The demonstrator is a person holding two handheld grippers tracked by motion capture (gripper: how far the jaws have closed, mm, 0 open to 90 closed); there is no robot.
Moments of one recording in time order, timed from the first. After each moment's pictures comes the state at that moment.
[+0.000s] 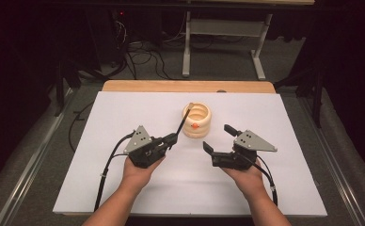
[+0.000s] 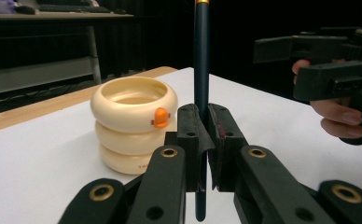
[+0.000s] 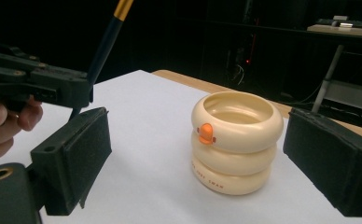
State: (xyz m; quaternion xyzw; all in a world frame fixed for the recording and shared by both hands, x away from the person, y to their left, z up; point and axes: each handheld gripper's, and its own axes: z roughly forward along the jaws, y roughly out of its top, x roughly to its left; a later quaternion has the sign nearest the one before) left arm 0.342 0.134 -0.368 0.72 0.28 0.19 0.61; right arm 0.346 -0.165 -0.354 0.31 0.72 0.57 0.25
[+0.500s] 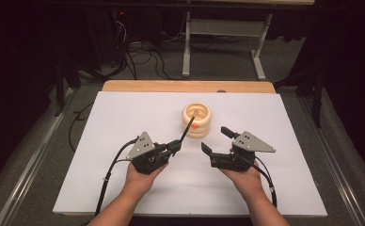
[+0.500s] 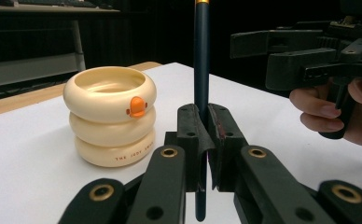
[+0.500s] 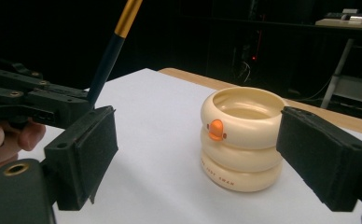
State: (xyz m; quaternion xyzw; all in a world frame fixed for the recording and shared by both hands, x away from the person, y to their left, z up) left arm 0.333 0.127 -0.379 0.72 0.28 0.17 0.61; right arm 0.344 -0.161 -0.357 0.31 0.72 0.57 0.24
